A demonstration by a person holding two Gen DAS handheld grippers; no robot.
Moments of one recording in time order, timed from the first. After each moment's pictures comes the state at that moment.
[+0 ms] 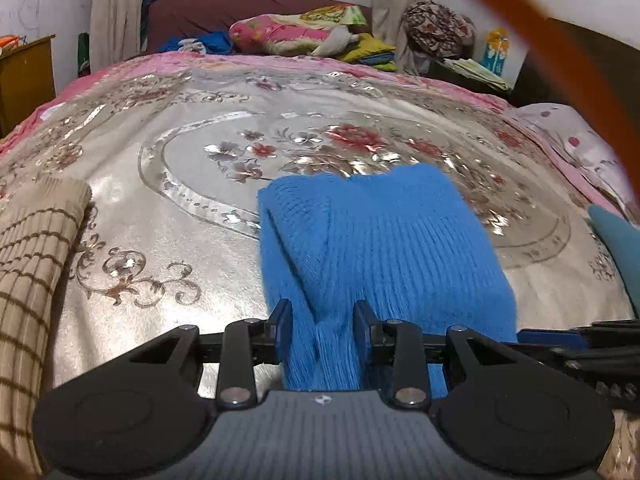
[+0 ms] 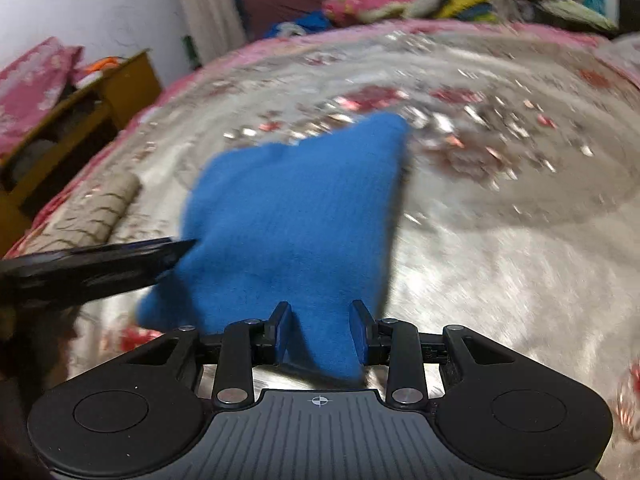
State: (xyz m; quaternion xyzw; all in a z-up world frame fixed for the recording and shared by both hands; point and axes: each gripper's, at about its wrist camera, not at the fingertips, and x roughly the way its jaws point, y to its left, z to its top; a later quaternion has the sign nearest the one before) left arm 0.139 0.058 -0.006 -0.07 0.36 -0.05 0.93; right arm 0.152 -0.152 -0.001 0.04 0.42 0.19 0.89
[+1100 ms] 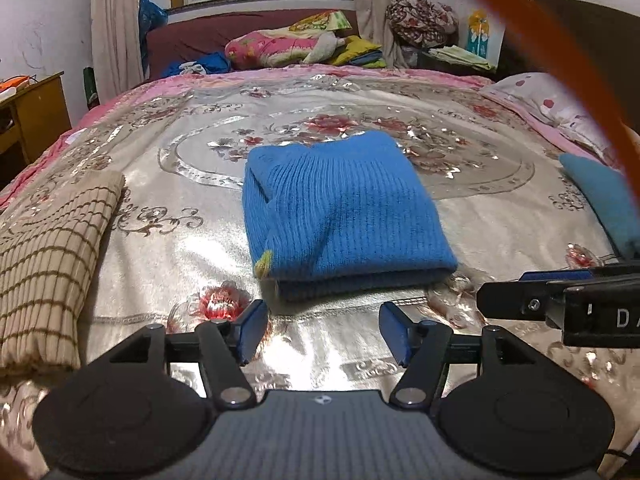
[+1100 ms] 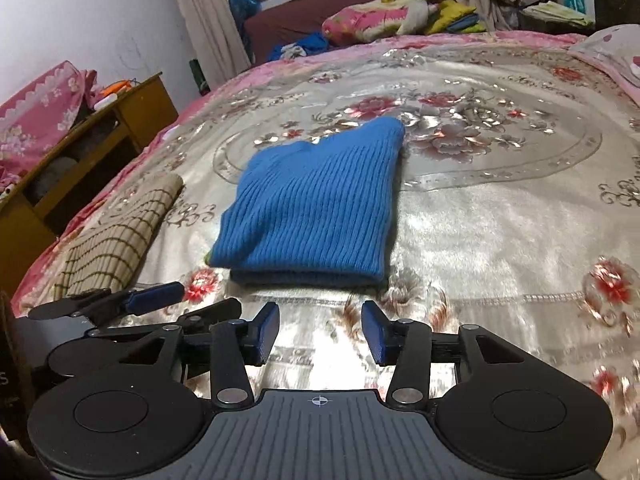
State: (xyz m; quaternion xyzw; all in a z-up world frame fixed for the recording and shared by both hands) left arm 0.025 0.010 0.010 -0.01 0.35 -0.03 0.94; right arm 0.043 -0.169 0.035 0.06 0.39 0.19 0.90
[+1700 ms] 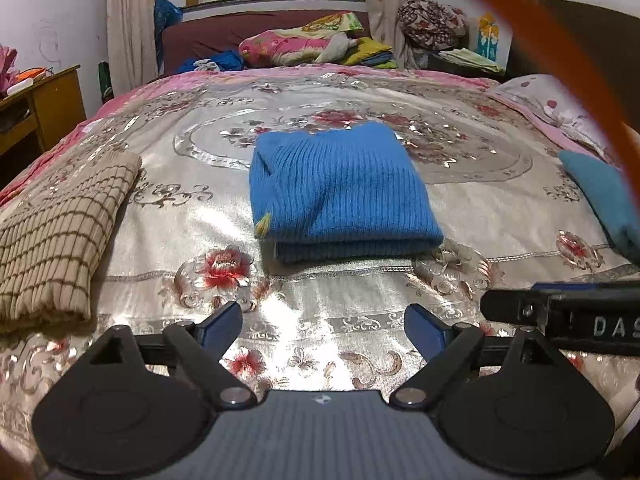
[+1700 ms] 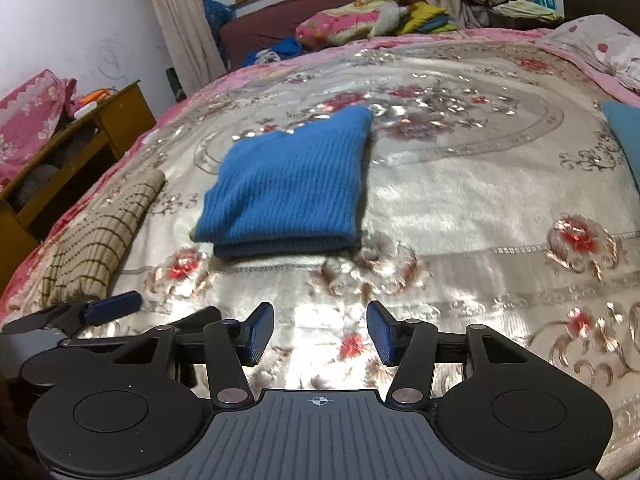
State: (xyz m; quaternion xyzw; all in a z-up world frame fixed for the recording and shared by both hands) left arm -0.008 -0.001 0.003 -0.02 0.35 0.00 0.94; right arm 0.009 -0.182 0.022 0.07 0.39 0.15 0.91
